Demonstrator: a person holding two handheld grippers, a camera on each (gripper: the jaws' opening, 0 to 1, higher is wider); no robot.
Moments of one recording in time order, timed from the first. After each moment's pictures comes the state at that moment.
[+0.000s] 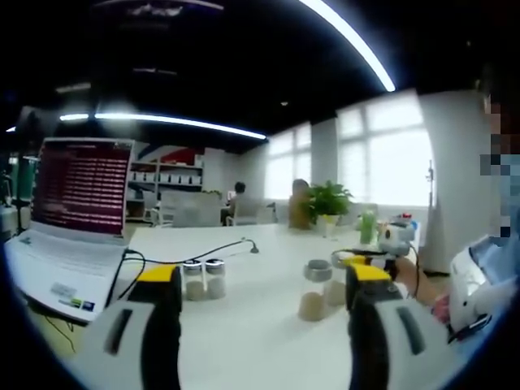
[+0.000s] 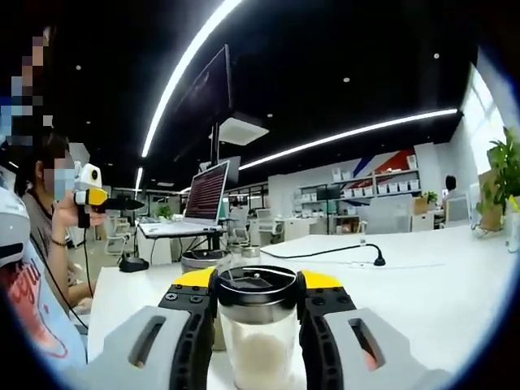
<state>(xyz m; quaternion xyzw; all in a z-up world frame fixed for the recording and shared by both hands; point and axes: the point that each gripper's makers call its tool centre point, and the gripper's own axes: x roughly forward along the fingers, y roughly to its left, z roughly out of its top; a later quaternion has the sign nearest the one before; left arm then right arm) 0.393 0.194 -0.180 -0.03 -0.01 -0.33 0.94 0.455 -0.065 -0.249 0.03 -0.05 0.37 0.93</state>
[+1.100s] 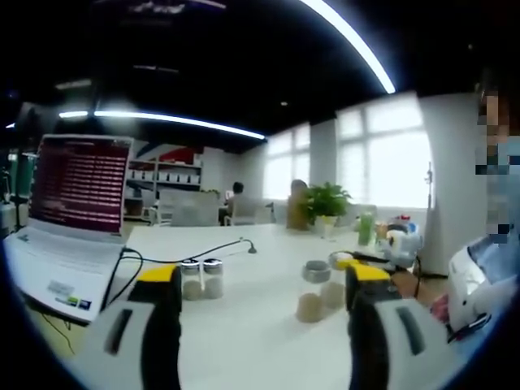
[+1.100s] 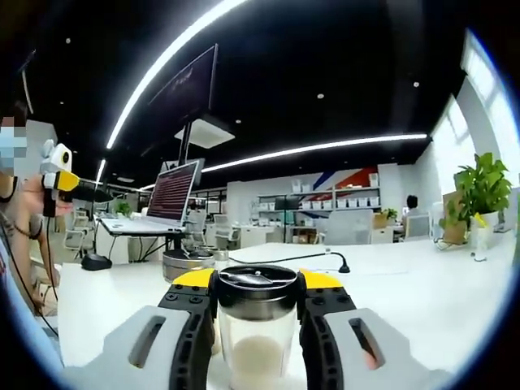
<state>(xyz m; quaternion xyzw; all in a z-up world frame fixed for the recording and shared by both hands) 0.396 0.192 -0.178 -0.04 -0.01 -0.33 0.94 0.460 -0.068 -0.249 0.01 -0.08 0.26 0.96</state>
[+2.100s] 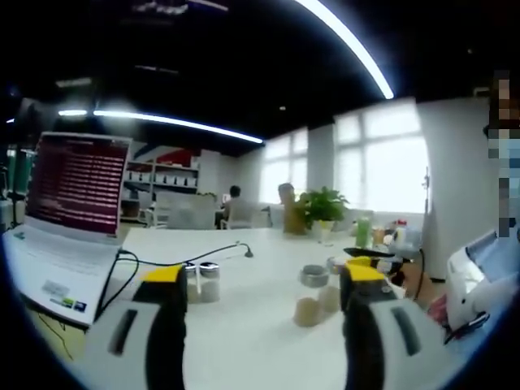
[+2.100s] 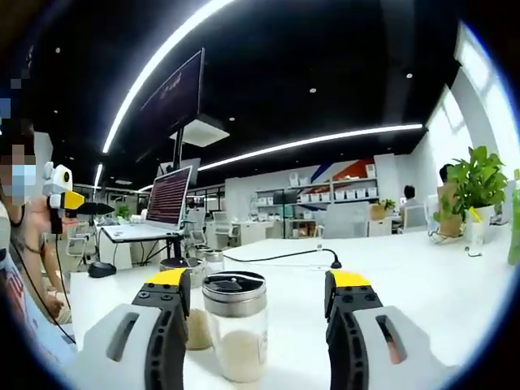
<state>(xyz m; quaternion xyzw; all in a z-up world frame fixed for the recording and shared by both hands) 0.395 0.188 -0.176 -0.04 -0.02 -0.34 0.94 0.443 -0.097 -0.231 0.03 -0.05 0.27 0.96</state>
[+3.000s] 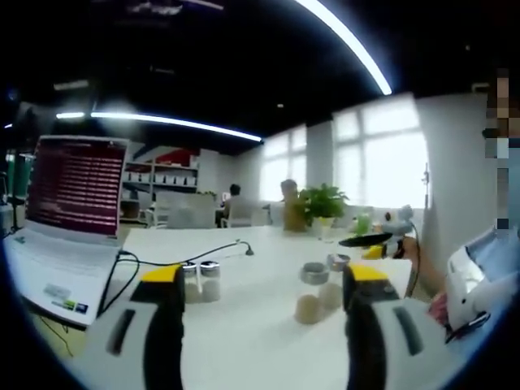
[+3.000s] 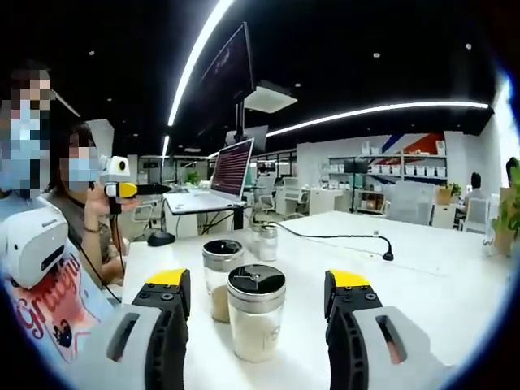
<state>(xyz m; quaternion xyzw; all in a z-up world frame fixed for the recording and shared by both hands) 0.400 0.189 -0.176 -0.04 -0.02 -0.34 0.94 0.442 -0.086 -0.230 -0.05 0.05 0.46 0.89</state>
